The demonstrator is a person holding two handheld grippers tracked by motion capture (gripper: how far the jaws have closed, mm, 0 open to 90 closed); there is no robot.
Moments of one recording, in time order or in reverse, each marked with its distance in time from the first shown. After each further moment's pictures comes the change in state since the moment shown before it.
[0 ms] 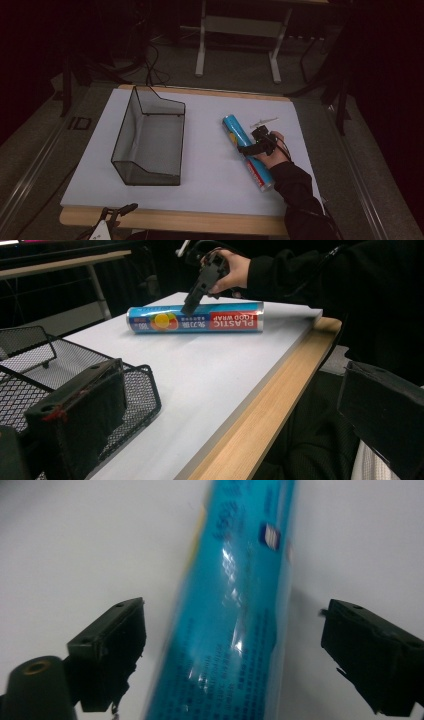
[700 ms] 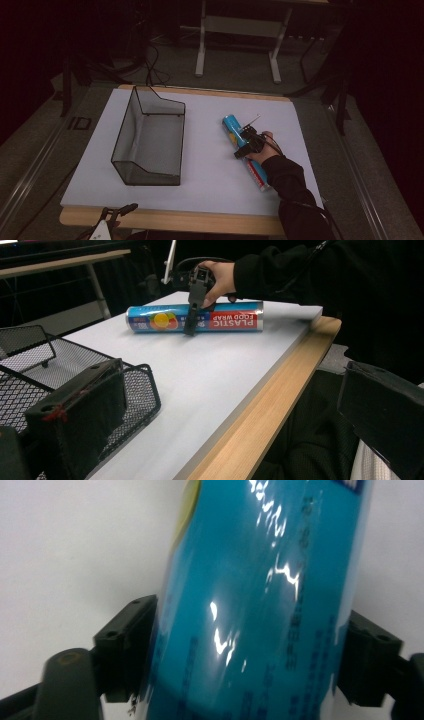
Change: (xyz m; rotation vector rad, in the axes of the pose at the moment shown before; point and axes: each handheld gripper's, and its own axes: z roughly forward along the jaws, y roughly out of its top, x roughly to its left) left arm 0.000 0.000 0.000 0.004 -0.002 -0.001; right arm 0.009 0.016 0.035 0.309 -0.039 0.001
